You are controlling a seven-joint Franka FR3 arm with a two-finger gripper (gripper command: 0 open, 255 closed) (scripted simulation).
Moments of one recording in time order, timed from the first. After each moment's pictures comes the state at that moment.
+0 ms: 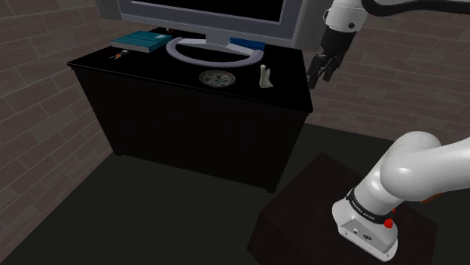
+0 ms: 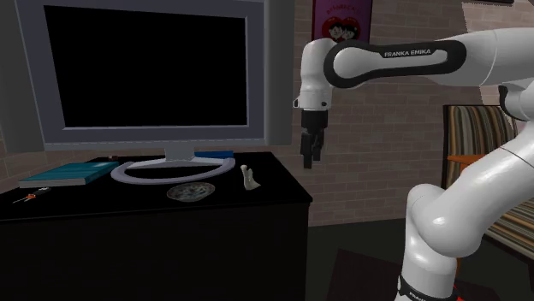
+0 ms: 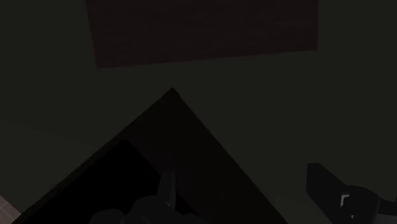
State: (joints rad) arm 0.01 -0.76 0.02 -2.35 -0.02 1.61 0.07
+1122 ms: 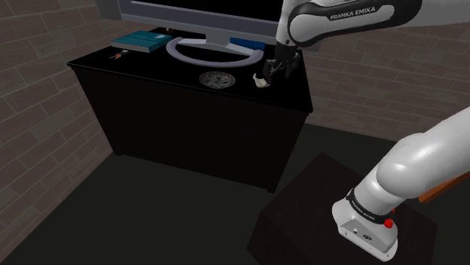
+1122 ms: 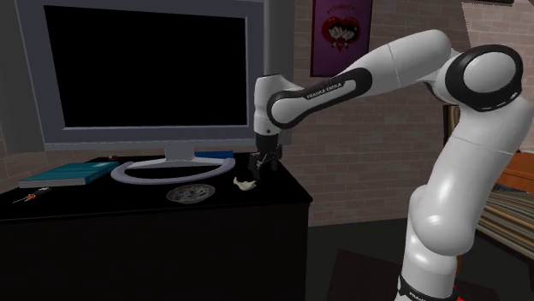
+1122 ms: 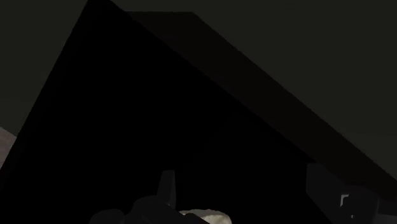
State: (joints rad) arm -0.10 -0.29 0.09 -2.20 -0.17 2.03 0.32
